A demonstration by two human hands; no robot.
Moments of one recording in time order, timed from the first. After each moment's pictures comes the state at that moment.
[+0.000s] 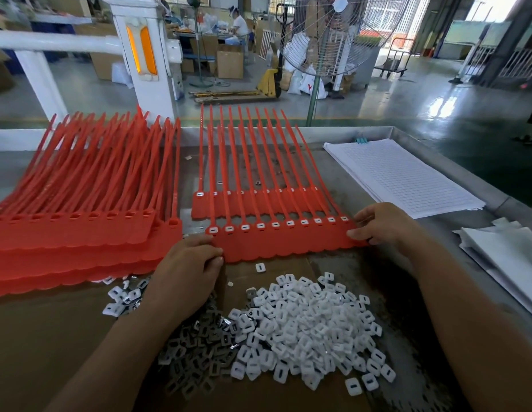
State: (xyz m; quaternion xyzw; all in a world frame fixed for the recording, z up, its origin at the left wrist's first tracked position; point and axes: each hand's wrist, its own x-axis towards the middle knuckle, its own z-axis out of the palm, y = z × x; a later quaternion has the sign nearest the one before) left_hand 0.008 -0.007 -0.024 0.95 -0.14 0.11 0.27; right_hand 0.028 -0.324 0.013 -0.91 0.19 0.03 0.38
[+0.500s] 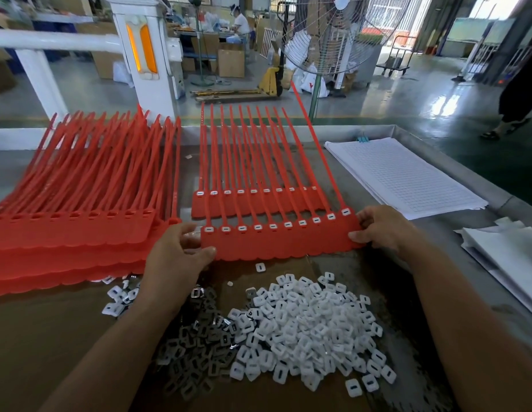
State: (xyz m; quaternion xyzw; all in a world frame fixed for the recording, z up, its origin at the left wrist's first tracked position) left_hand 0.007 -0.011 -0.013 0.83 0.04 0.06 0.55; right_hand 0.021 -0.317 0.008 -0.91 0.16 0.01 0.39
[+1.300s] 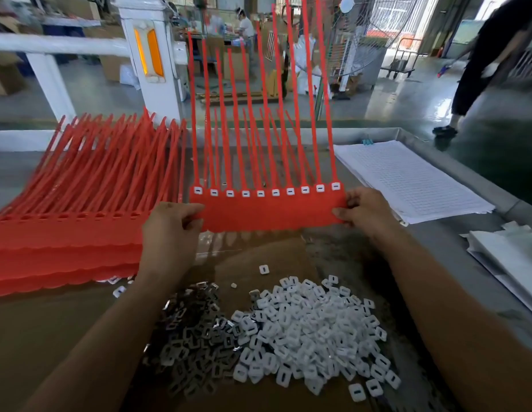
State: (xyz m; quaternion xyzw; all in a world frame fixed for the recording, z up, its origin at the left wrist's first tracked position) left_hand 0.036 -0.002 -0.001 0.90 -0.06 0.25 0.36; right_hand 0.050 -0.290 0.010 -0.86 0.14 -0.12 0.48
